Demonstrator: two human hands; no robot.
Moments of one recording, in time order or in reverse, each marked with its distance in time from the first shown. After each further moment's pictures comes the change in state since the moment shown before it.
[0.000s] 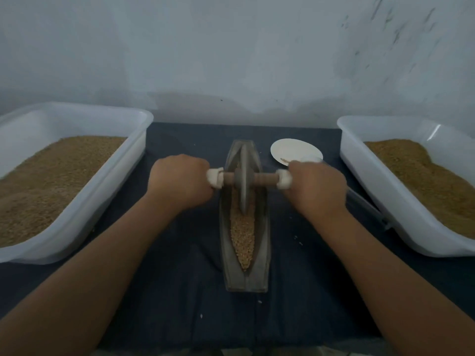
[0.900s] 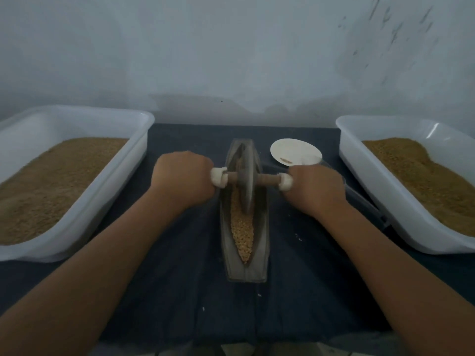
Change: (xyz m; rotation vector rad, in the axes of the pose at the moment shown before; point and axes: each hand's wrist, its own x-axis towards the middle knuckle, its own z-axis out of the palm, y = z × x) left_hand 0.001 0.002 -0.014 0.054 0.029 0.055; right_hand 0.005 0.007 -0.003 0.138 -0.200 0.022
